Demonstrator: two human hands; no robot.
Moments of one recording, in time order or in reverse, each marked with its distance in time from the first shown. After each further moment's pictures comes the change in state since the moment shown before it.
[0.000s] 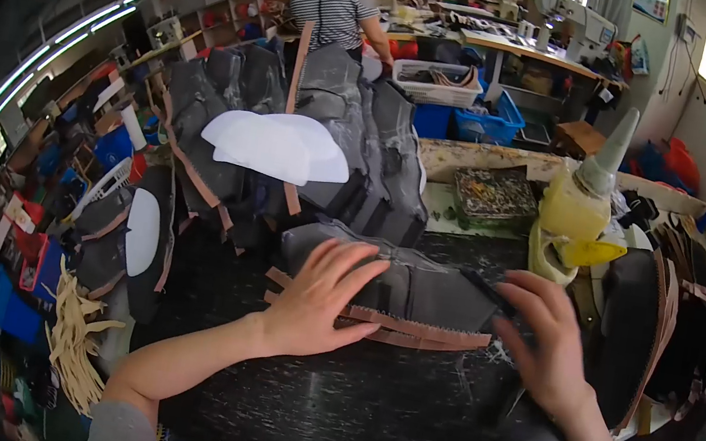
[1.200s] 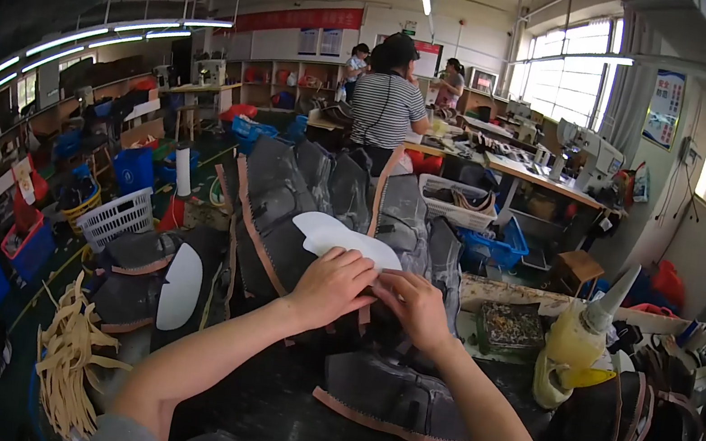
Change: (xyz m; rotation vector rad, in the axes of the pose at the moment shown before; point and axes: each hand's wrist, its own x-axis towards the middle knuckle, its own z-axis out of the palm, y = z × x) left_hand 0.026 -0.141 -0.074 0.444 0.289 0.055; right_hand 0.243 -0.047 0.162 0.147 0.250 -0.519
